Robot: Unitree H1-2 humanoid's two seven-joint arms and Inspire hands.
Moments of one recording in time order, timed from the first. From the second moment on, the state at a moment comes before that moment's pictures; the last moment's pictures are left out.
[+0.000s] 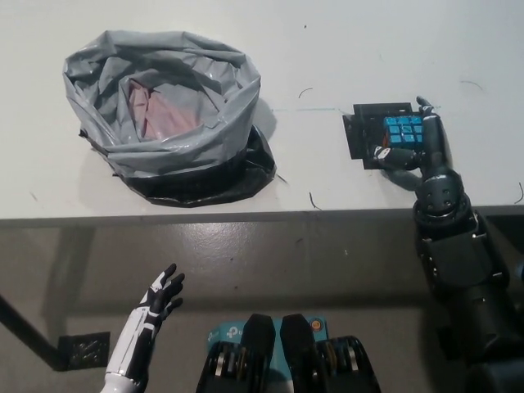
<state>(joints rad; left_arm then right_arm) 0.07 0.10 -0.05 -0.06 0.01 -0.04 -0.10 -0.83 -0.07 -0.08 0.81 -0.31 0.20 -0.24</state>
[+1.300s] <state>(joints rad) 0.05 0.10 -0.05 -0.06 0.01 -0.04 -0.10 -0.85 0.06 -0.40 0.61 0.14 -0.01 -0.33</state>
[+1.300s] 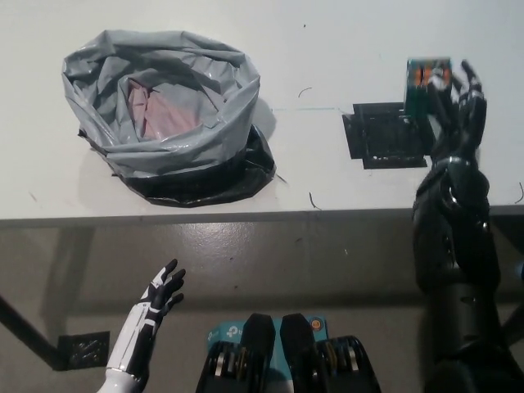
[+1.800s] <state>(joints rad) 0.05 0.10 -0.05 -0.06 0.02 -0.04 -0.10 -0.99 0.14 -0.17 0.37 0.18 0.11 -0.29</state>
